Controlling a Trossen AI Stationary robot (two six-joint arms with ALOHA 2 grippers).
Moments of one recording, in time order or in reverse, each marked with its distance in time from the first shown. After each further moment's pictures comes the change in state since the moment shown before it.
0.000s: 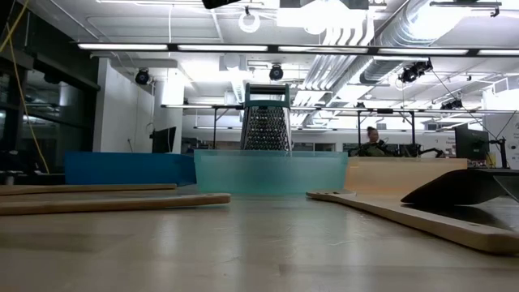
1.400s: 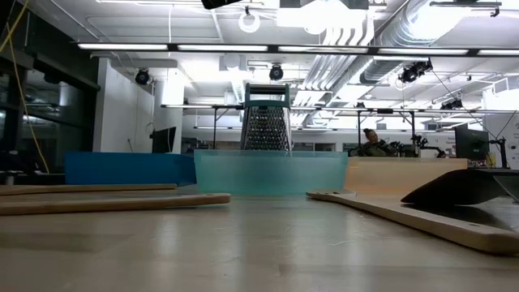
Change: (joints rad) left arm 0.000 0.000 0.000 -0.006 0.003 0.004; right arm 0.003 0.032 0.000 -0.033 -0.095 -0.024
